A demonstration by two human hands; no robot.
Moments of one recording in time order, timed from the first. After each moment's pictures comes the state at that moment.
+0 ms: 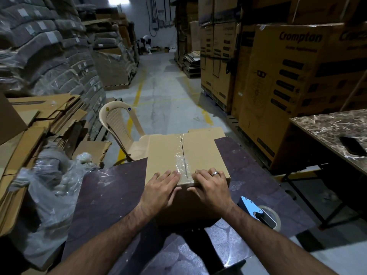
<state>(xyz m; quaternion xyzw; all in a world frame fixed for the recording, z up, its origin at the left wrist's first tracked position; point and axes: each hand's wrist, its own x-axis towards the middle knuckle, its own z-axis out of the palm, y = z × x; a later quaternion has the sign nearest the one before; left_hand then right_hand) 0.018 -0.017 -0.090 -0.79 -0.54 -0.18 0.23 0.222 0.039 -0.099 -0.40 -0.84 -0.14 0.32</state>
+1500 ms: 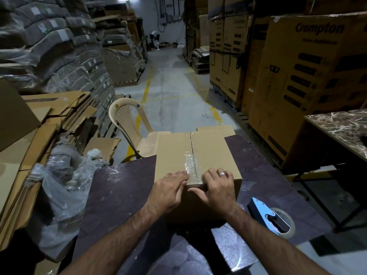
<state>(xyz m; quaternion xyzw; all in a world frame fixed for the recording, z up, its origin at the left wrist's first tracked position) 0.015 -0.019 -0.085 -0.77 -0.59 -0.25 0.06 0.200 0.036 -0.106 -0.44 -0.81 -0.15 0.37</state>
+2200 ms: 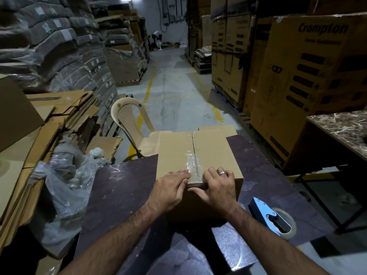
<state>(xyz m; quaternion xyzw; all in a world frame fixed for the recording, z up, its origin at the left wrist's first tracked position) 0.018 -0.023 -0.075 -0.75 -0.61 -0.25 0.02 0.197 0.038 -0.104 -0.43 -0.80 -0.17 0.38</state>
